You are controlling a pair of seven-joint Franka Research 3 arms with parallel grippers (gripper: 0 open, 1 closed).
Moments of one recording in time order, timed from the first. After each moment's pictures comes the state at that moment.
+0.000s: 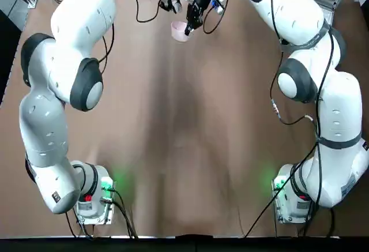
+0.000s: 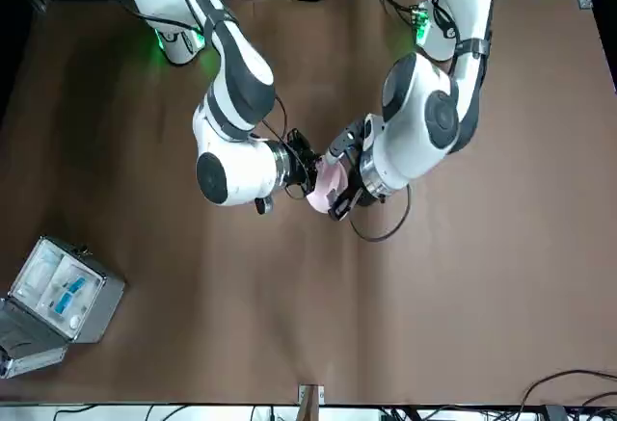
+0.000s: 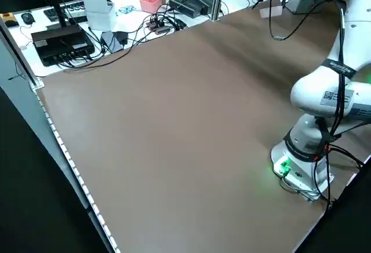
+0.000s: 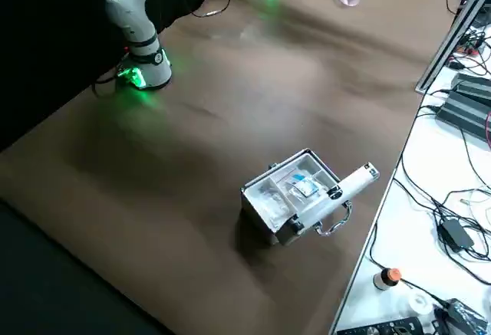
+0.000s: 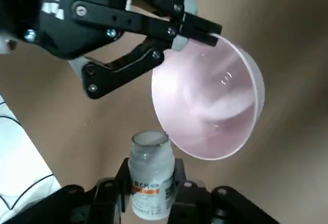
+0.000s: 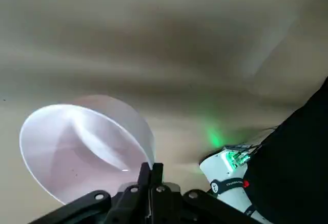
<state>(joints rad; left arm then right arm) -0.86 0.55 0.43 -1.34 -0.63 2.02 2.15 0.61 0.73 -0.06 -1.07 0.77 1.68 1.72</state>
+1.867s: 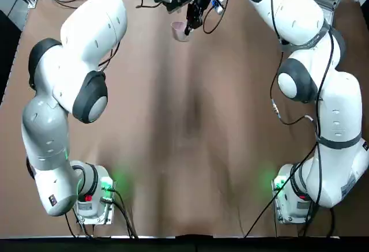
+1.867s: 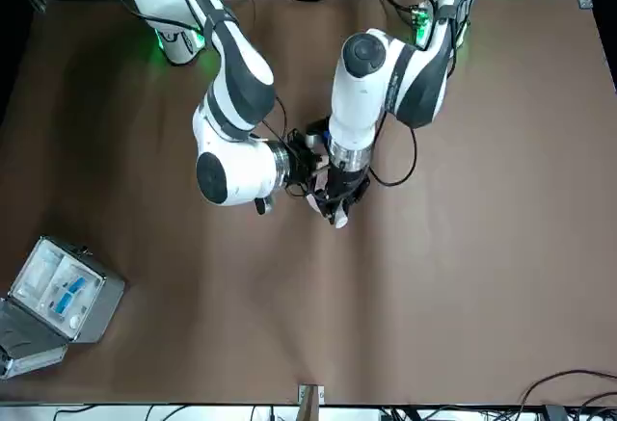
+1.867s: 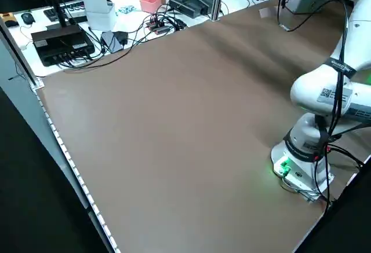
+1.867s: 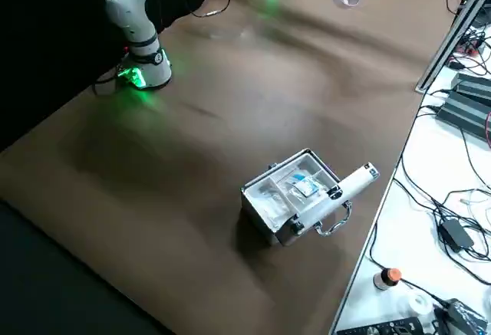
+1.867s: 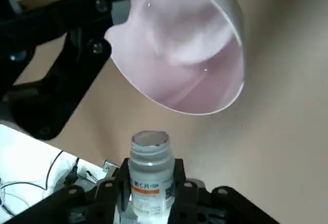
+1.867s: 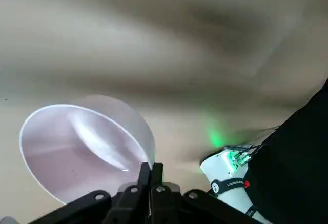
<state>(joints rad) -0.99 0.55 0.42 -1.36 -0.09 2.17 2.15 0.61 0.73 -0.06 -1.07 0.77 1.68 1.72</state>
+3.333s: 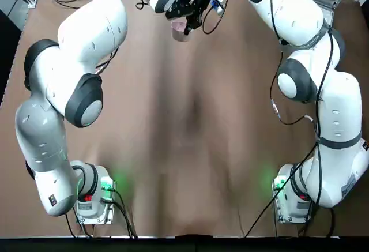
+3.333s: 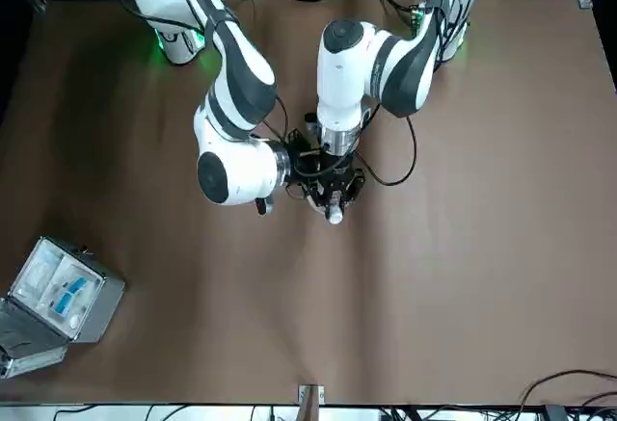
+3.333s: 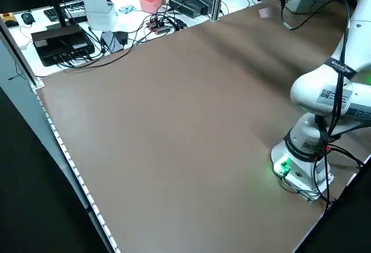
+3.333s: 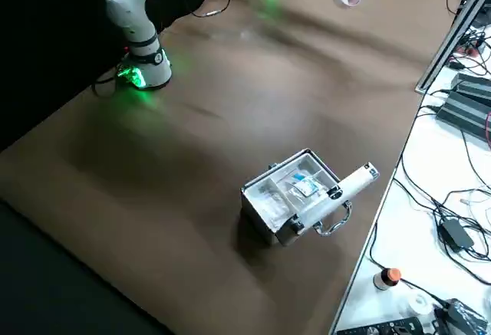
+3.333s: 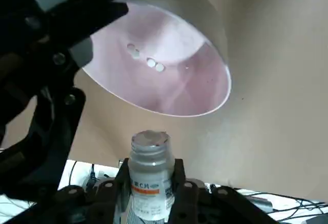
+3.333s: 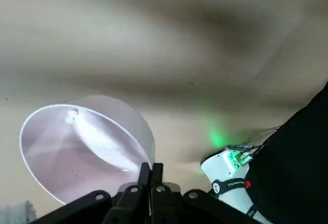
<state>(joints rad) -0.98 0.50 0.34 -1.45 0.10 2.25 2.24 0.61 0.74 -0.06 -1.07 0.77 1.69 1.72</state>
